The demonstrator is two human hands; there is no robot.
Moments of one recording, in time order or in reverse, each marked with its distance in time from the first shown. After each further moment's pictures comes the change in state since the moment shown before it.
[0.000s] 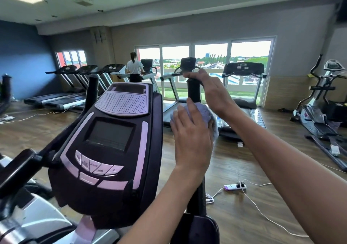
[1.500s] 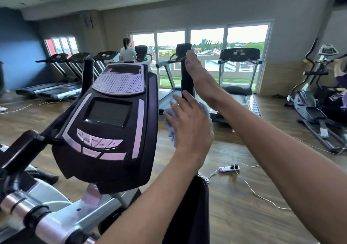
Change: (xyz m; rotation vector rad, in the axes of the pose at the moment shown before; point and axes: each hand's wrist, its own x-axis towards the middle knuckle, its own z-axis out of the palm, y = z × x) left_hand -0.028 0.023 -0.032 0.221 -0.368 -0.097; right_hand -0.037 -0.017 0.013 -0.072 -0.100 0.084
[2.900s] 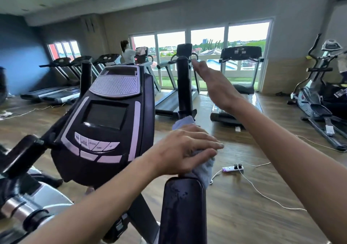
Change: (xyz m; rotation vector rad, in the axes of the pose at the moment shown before) left_hand -0.012 -0.068 -0.013 -0.496 -0.169 0.971; right_hand -0.026 0.016 -0.031 -0.083 0.021 -0.013
